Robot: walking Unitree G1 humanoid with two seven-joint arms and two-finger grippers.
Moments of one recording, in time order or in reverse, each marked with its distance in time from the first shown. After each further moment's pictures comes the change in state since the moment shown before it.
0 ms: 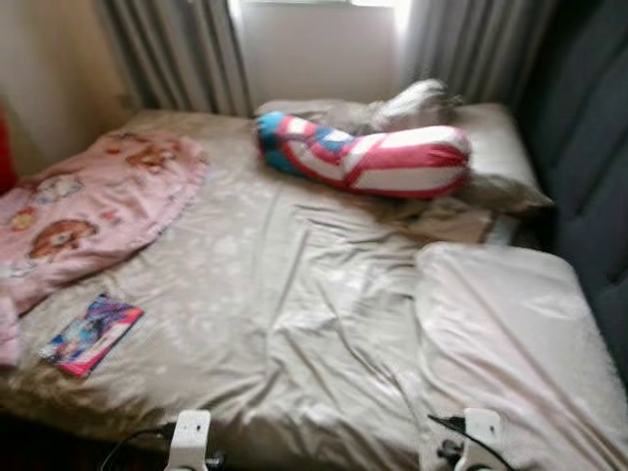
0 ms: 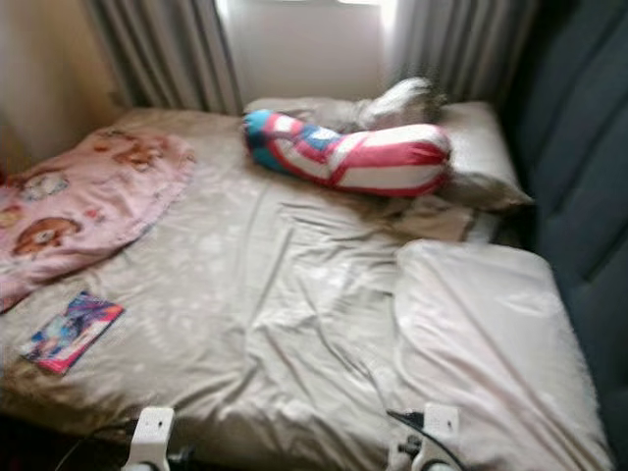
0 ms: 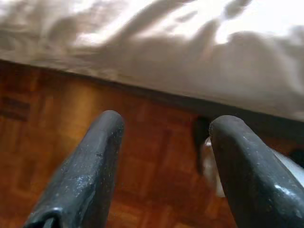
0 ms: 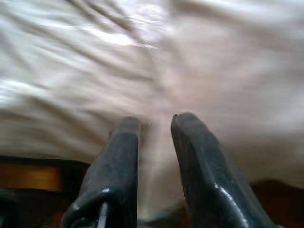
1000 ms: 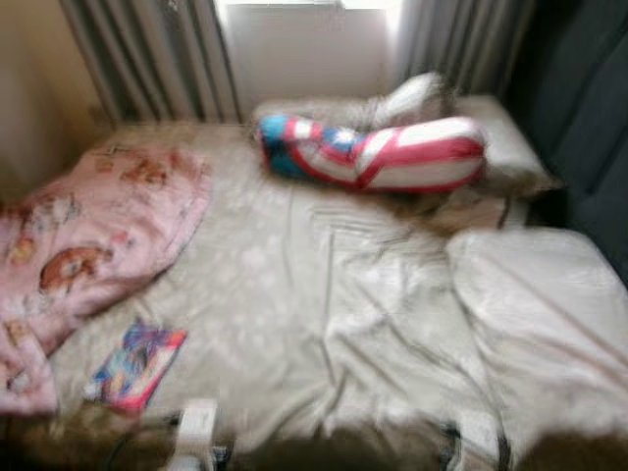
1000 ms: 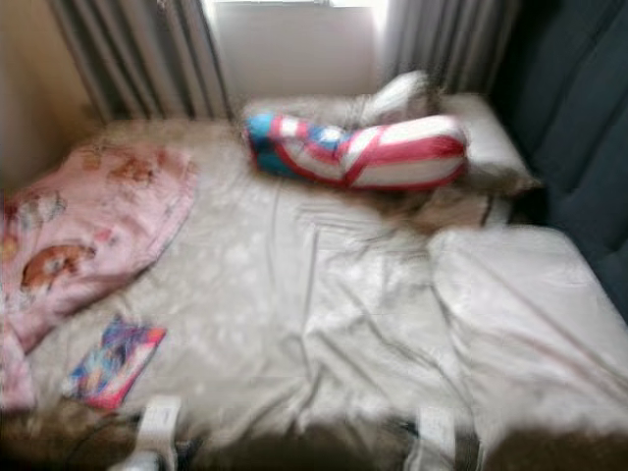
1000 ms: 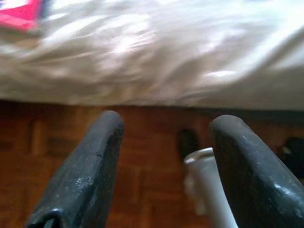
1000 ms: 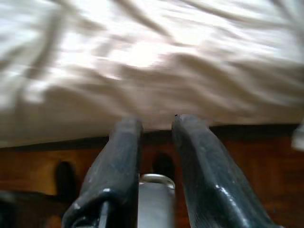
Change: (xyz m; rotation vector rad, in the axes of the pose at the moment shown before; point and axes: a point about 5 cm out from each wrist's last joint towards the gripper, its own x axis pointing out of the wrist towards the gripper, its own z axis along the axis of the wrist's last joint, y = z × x) left arm 0.001 -0.001 0.003 0.003 -0.005 0.003; right arm 0.000 0.010 -0.007 -0.019 0.032 0.037
